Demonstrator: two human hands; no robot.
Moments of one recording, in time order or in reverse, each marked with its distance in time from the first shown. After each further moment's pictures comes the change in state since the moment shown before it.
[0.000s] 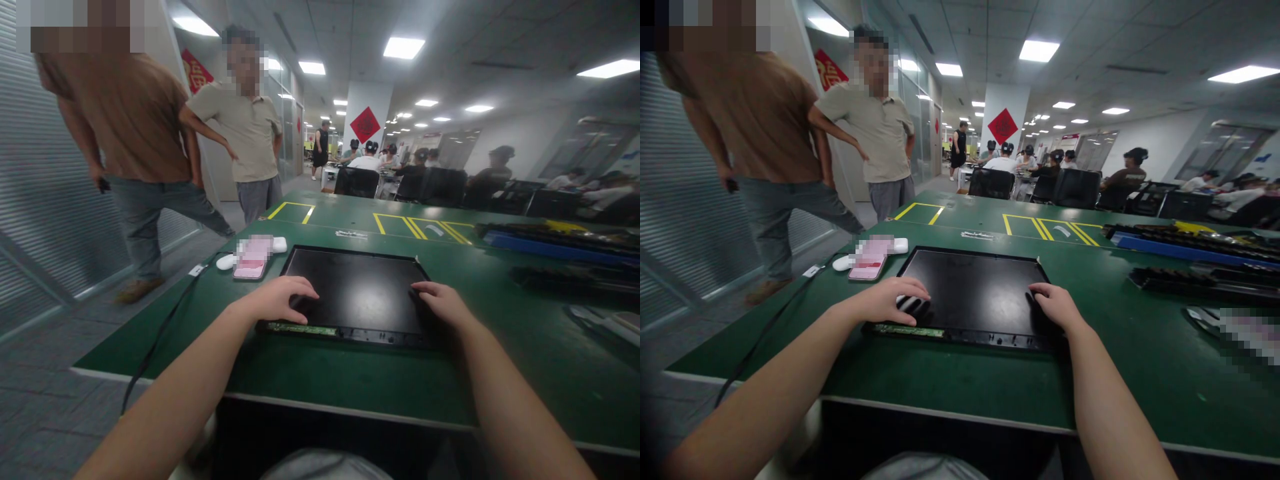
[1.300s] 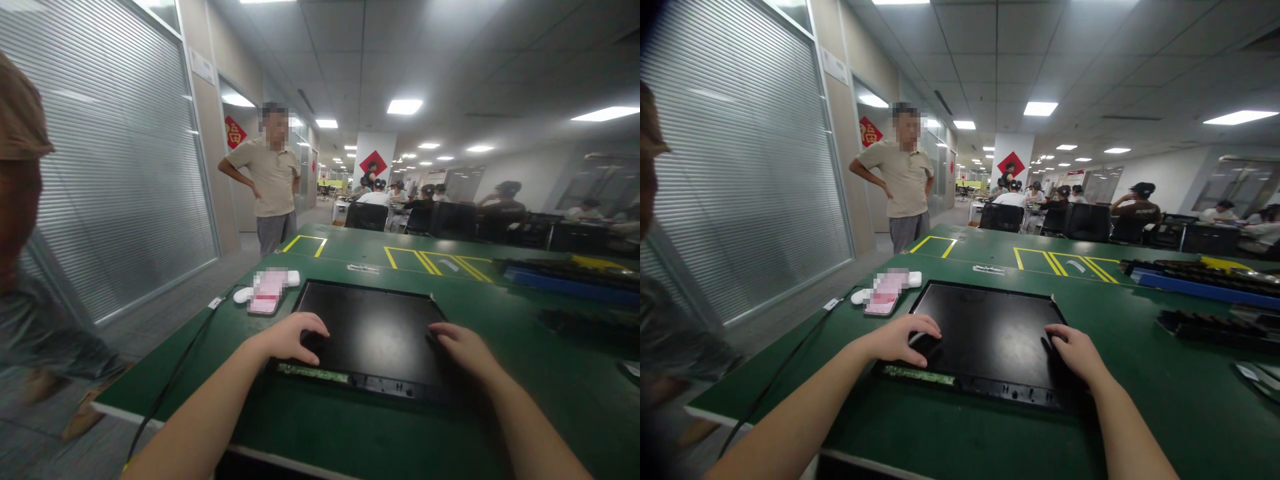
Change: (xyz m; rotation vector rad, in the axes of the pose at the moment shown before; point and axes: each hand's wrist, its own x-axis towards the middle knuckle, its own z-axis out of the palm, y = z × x) left_hand -0.001 -0.011 0.009 -0.154 0.065 -0.053; right_hand 0.003 0.004 0.003 0.041 0.050 -0.032
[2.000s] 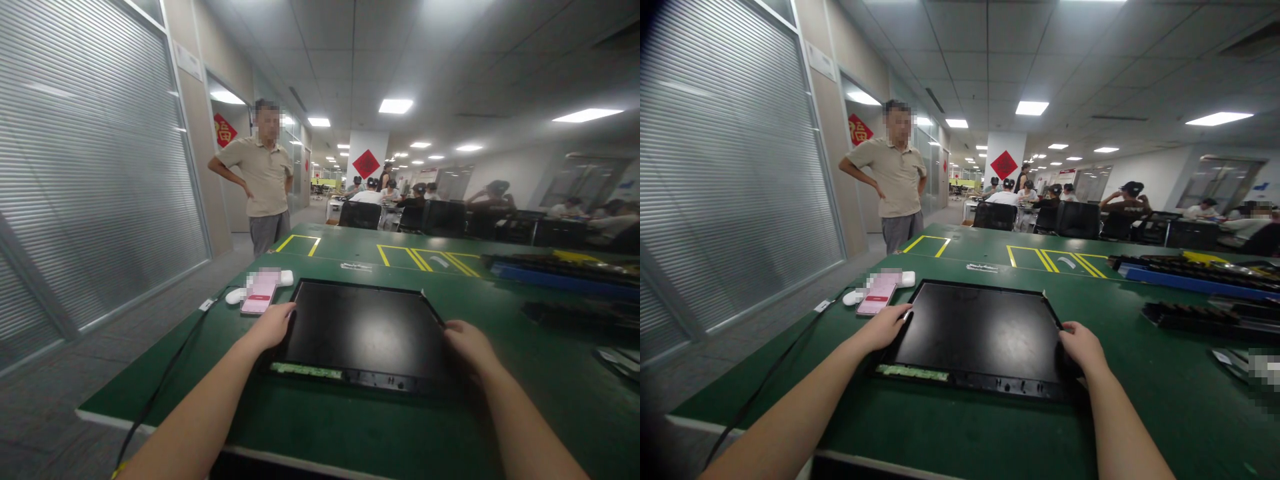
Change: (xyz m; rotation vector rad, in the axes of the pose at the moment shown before) left_hand -0.006 -0.042 0.004 0.326 0.304 -0.474; right_hand 0.011 0.036 -0.006 -0.105 0.116 0.312
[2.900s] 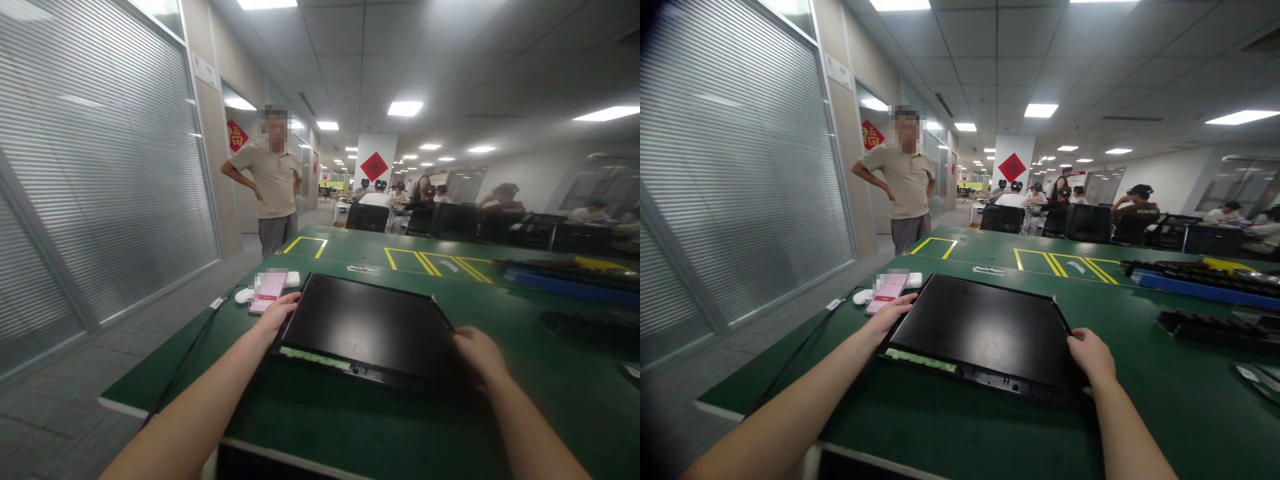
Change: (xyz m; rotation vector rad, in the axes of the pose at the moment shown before) left_hand 0.012 0.021 -0.005 -1.398 0.132 -0.655; right_hand -0.001 -0.003 0.001 -0.007 -0.018 0.132
